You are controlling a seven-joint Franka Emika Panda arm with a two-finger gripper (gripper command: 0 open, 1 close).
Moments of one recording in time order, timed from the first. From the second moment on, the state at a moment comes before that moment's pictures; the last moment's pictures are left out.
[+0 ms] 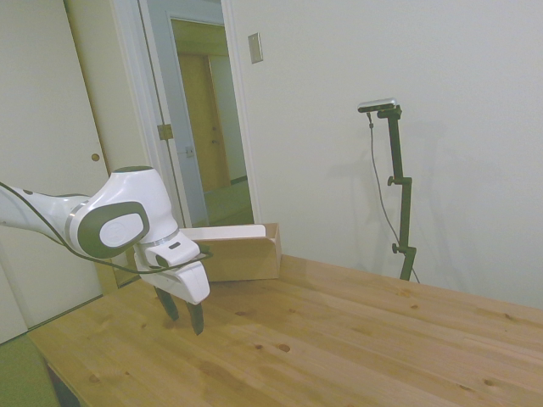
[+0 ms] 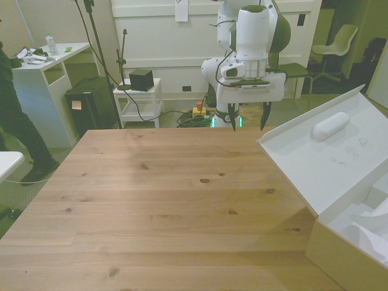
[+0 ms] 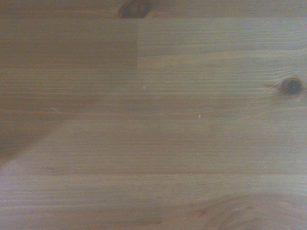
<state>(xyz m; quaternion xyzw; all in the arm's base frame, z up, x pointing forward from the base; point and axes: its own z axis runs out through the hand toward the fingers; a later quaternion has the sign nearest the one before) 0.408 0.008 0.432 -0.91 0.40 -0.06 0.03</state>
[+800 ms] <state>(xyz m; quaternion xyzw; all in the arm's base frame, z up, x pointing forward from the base) 0.521 0.147 0.537 -0.93 0.31 -0.19 0.06</state>
